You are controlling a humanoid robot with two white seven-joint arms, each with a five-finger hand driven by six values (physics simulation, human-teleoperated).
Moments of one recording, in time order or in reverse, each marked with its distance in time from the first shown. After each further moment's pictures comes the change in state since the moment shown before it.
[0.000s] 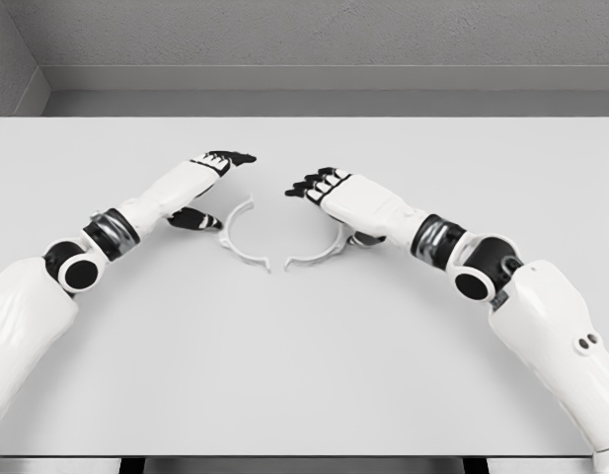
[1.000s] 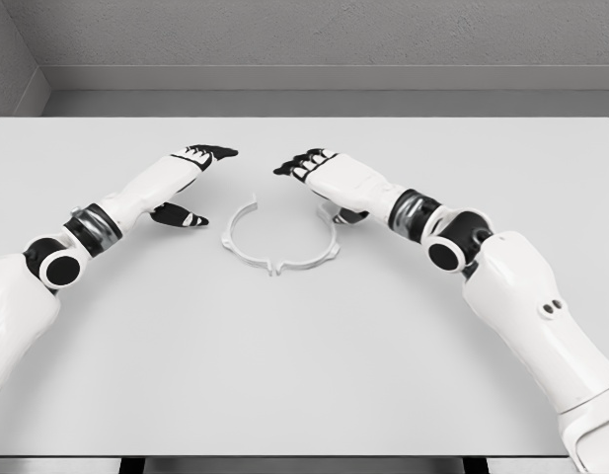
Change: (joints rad) left arm -0.005 0.041 0.008 0.008 0.013 0.000 -0.002; right arm -0.115 0.100 0.032 0.175 0.019 0.016 -0.001
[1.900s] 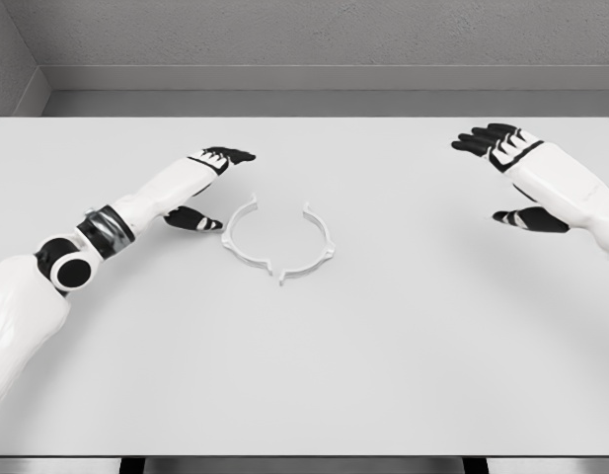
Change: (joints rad) left arm 0.009 -0.008 -0.026 -0.060 -0.005 0.000 0.000; right arm 0.457 -0.423 -0.581 -0.419 -0.354 -0.251 0.002
